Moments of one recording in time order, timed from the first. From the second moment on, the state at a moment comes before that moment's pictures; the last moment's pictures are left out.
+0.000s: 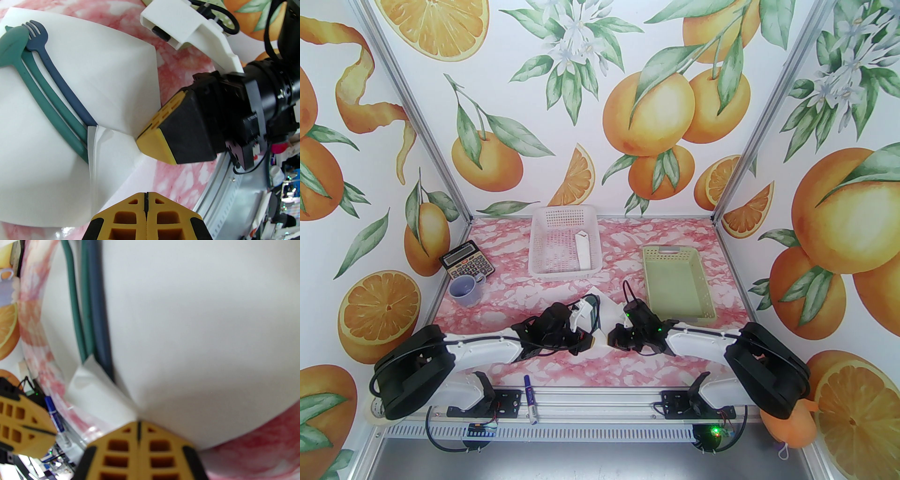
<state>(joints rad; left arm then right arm) -0.90 1.41 0.49 0.20 0.37 -0.57 0.72 1.41 0.45 -0.01 -0.42 0.90</state>
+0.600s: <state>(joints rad) -0.89 1.52 0.52 0.16 0.34 -0.57 0.72 1.41 0.45 -0.02 -0.41 0.90</state>
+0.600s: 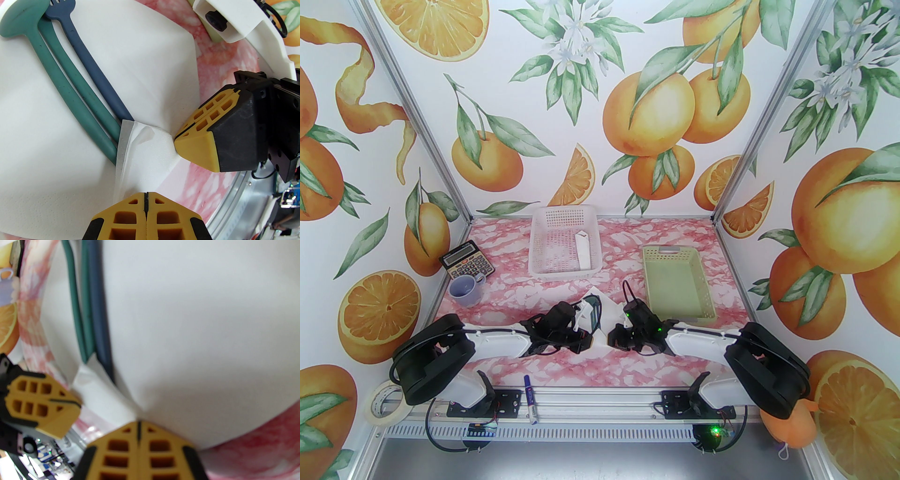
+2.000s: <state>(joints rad) -0.89 1.55 0.52 0.13 0.33 -0.55 0.78 1.47 0.53 -0.09 -0.40 0.89</state>
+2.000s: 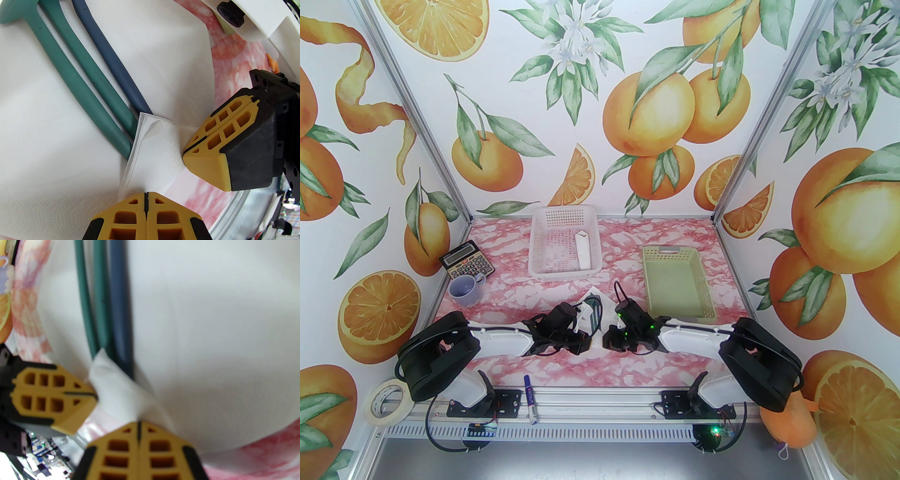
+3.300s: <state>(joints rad) -0.89 1.54 0.52 0.13 0.32 -0.54 0.73 1.33 0.58 -0.37 -0.29 0.80</state>
